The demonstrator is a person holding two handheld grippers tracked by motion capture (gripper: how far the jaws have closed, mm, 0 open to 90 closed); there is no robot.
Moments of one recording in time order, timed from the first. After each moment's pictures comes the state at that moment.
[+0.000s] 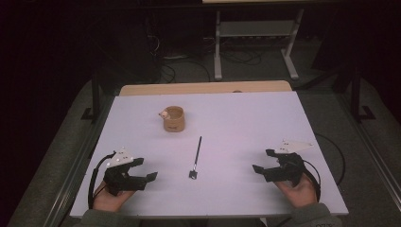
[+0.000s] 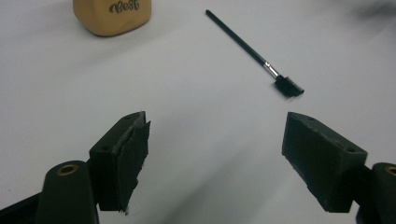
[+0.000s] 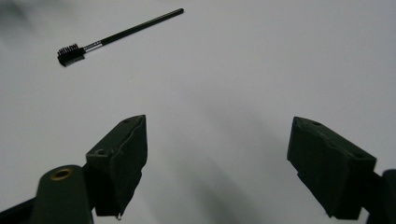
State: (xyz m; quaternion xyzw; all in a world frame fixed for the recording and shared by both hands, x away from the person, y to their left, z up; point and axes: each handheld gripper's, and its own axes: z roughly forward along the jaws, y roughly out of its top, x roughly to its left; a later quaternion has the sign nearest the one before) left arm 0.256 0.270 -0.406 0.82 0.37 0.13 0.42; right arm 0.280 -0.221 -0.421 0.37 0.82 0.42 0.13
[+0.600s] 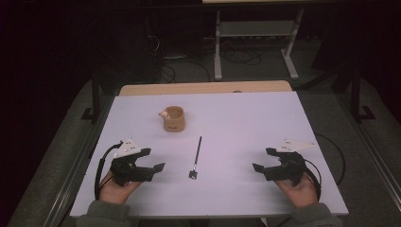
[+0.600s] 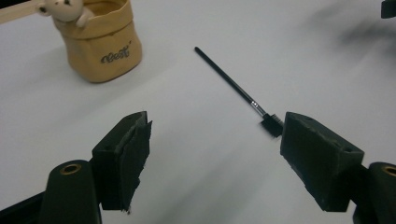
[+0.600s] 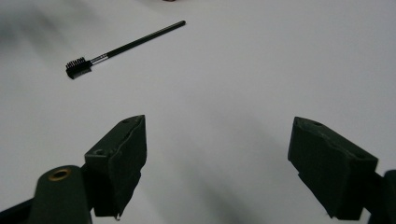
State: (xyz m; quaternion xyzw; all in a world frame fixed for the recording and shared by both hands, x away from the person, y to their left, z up) left arm 0.271 0.240 -0.377 0.82 0.35 0.15 0.42; right arm 0.279 -0.222 -0.414 0.37 0.81 0.43 0.13
